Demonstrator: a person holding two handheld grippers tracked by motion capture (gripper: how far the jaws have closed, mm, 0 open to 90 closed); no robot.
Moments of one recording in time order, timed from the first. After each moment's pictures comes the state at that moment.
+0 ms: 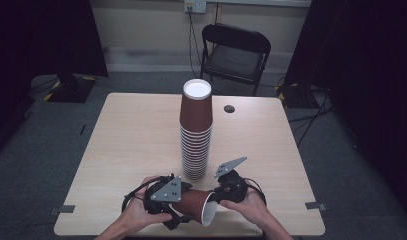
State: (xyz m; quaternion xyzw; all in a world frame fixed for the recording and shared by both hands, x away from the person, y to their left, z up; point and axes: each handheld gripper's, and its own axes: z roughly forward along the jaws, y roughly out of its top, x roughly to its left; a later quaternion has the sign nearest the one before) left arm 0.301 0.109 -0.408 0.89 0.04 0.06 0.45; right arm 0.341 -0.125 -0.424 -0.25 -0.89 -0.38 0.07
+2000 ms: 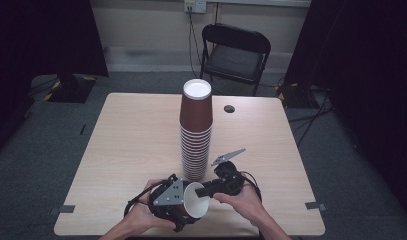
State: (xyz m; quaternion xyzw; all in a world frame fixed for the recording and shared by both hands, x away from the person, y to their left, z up) left arm 0.299 0.103 -0.425 0.87 0.06 0.09 0.48; right arm 0.350 -0.113 -0.407 -0.33 -0.86 -0.38 0.09
